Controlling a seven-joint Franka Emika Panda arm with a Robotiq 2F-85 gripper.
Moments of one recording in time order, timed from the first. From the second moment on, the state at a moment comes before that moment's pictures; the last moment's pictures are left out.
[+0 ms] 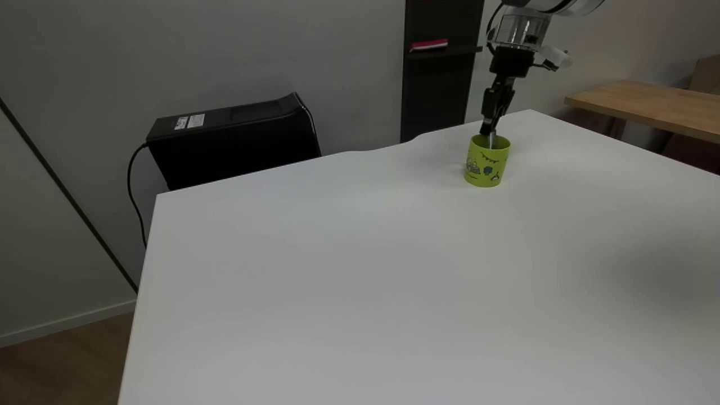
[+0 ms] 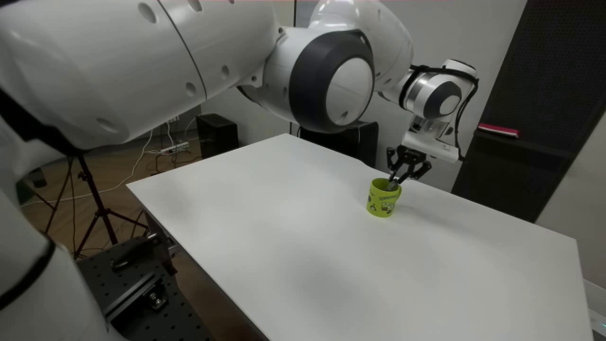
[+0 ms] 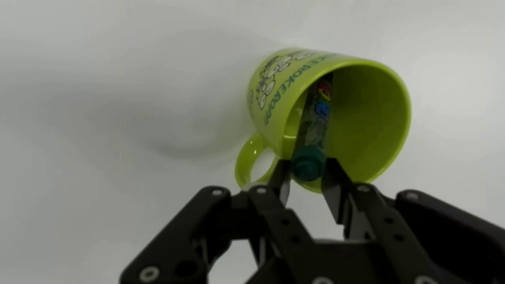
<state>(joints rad) -0.18 1.19 0.04 -0.73 0.18 1.85 -0.67</state>
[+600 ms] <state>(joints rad) -0.15 1.19 0.03 -0.64 0.17 1.77 -0.65</state>
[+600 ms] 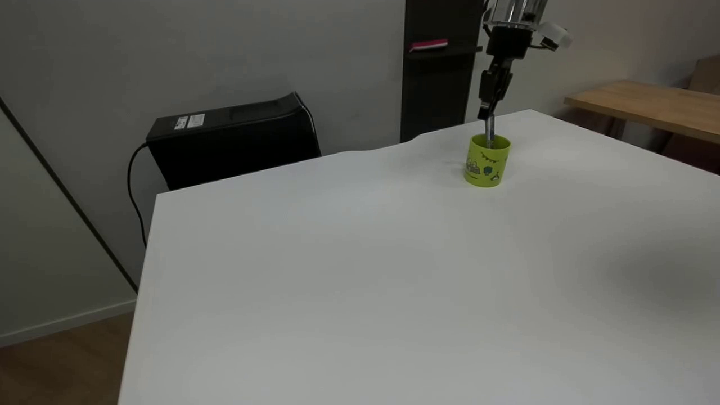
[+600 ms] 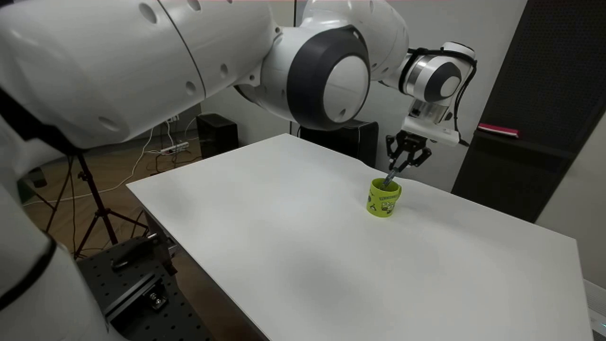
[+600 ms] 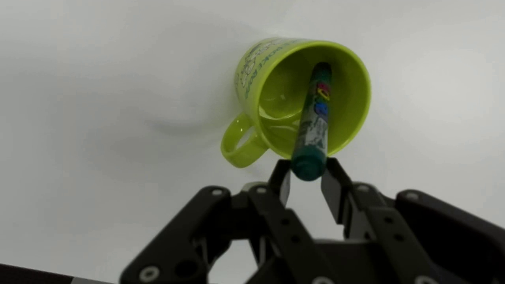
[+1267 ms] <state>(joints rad) -0.13 1.16 0.03 -0.57 0.17 1.76 -0.65</state>
